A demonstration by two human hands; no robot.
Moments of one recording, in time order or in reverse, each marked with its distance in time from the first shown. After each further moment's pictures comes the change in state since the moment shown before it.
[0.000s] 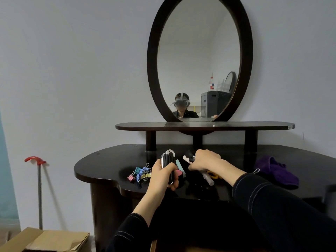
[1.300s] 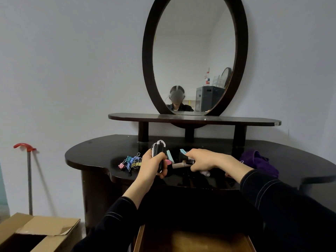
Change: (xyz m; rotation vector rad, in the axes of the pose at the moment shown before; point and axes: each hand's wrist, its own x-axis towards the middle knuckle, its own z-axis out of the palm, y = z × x) left_hand 0.004 -0.004 -0.001 0.009 -0.001 -0.007; right_hand -0.043 0.032 -0.013 -0.043 -0.190 -0.382
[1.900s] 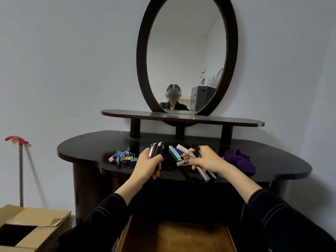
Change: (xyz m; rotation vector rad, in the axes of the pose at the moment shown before) left_hand -0.036 0.009 0.029 0.221 -0.026 0.014; right_hand -0.065 0.037 0.021 0.751 0.326 0.008
